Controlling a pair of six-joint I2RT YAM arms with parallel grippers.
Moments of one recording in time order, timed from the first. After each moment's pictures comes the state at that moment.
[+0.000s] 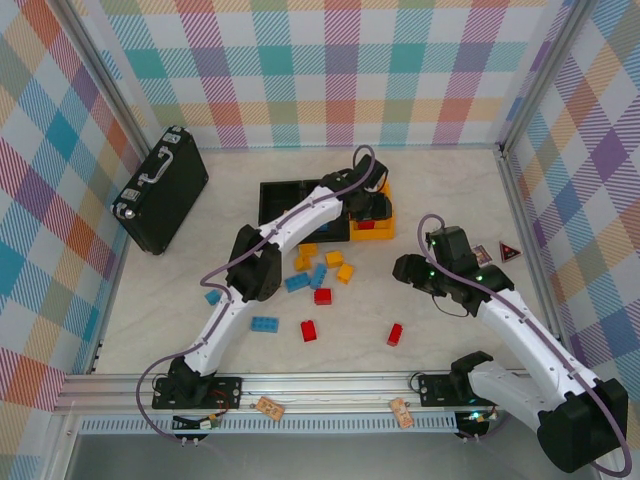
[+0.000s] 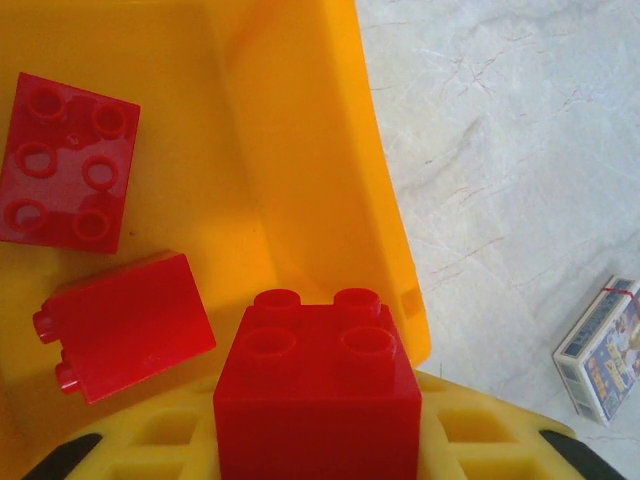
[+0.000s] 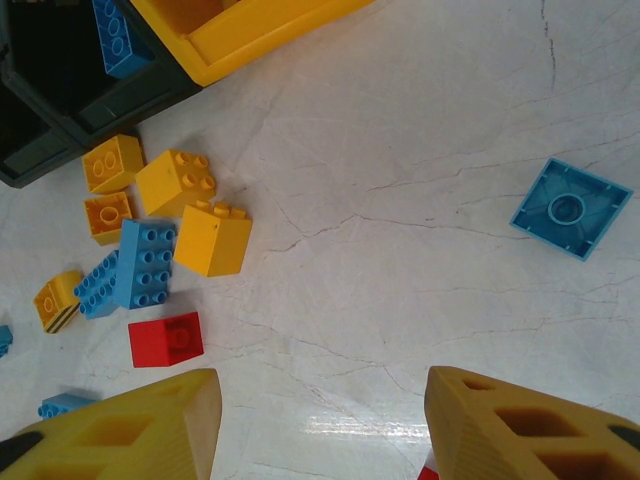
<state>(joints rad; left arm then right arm) -0.74 2.51 2.40 -0.83 0.14 -0.69 0.39 0.94 0.73 -0.70 -0.15 0.68</state>
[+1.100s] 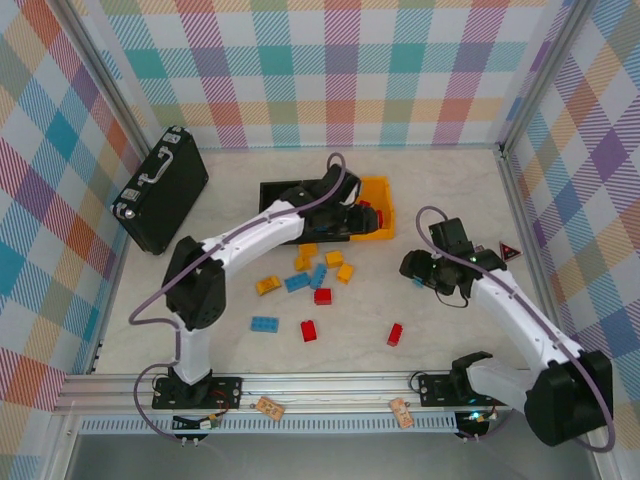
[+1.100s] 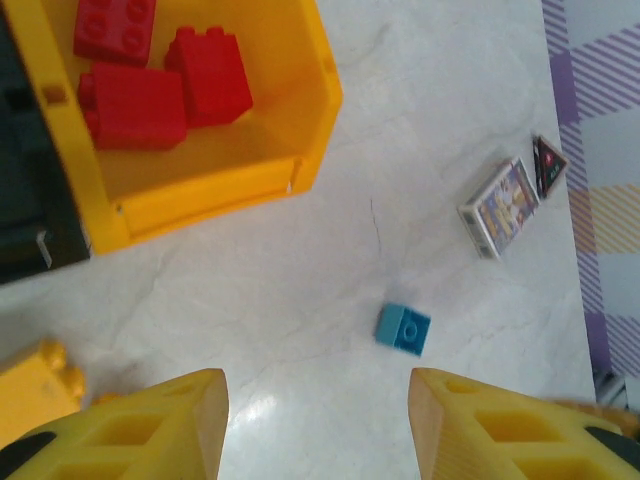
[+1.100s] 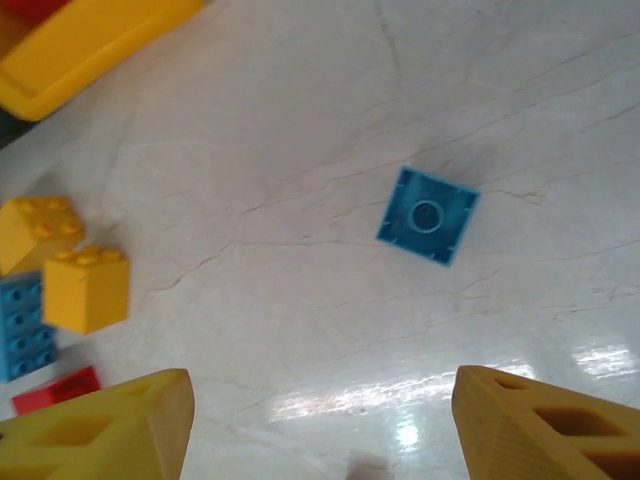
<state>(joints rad) -0.77 1.91 1.66 -0.60 0.21 -0.71 0.31 1.12 0.79 -0.78 -0.06 0.69</state>
